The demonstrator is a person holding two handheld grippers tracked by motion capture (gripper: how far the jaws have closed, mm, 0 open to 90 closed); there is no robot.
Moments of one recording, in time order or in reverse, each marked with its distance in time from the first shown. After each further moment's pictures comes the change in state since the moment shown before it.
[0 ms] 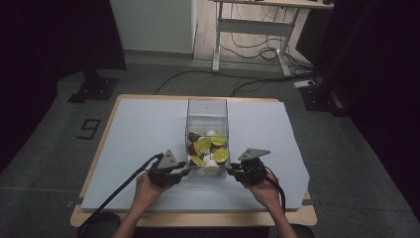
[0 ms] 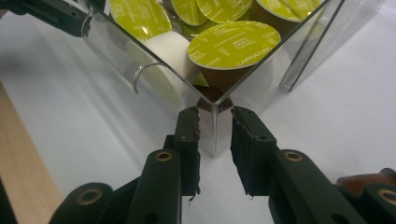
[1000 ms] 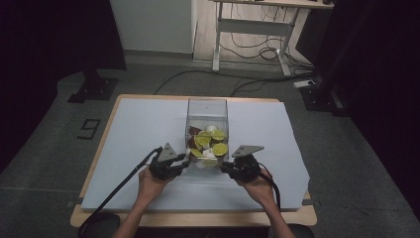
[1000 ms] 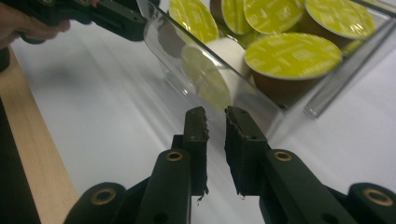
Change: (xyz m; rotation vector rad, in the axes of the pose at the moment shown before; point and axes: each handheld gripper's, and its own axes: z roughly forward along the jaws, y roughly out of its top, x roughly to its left) left arm 0.015 0.005 0.009 -0.052 0.060 -0.056; right arm 0.010 0.019 0.009 -0.017 0.079 -0.012
